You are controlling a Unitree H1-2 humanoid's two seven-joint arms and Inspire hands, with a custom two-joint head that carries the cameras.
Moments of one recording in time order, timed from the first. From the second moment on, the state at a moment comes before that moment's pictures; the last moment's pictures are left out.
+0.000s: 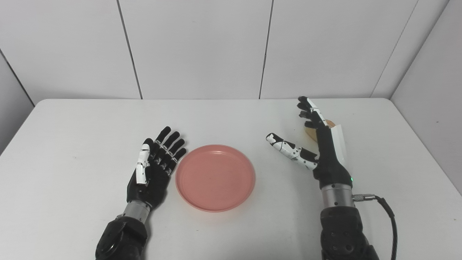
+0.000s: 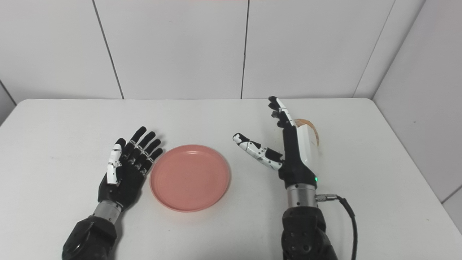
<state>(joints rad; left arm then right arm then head) -0.30 0.01 0.15 0.16 -0.50 0.20 -0.25 -0.24 0.01 0.06 -0.37 -0.65 0.29 -0.12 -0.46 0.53</state>
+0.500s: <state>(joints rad) -0.30 0.02 0.17 0.16 -0.54 0.22 -0.26 -0.33 -0.14 0.01 -0.28 -0.76 0.29 -0.14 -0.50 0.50</state>
